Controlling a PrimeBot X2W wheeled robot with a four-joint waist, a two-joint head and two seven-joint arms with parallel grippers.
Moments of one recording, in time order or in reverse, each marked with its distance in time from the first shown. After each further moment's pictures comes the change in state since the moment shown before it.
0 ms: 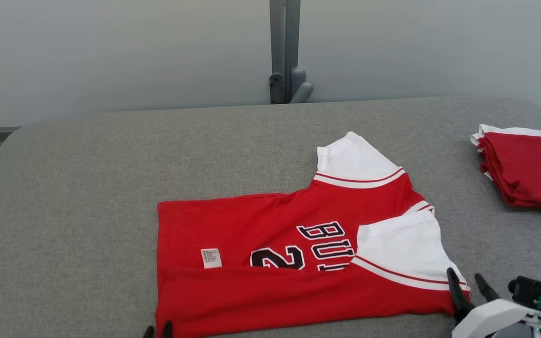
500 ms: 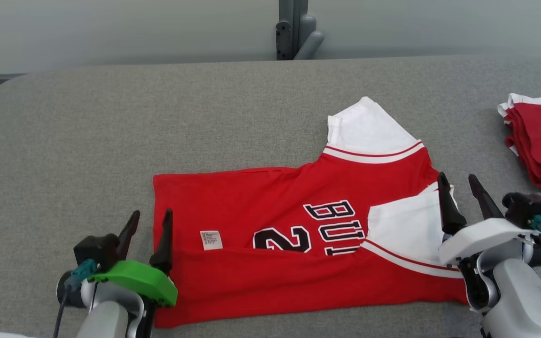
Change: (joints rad) left arm -0.259 0.005 0.061 -0.089 0.237 0.000 0.000; right arm -0.198 0.034 -0.109 -0.144 -0.208 0.000 0.000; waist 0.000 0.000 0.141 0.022
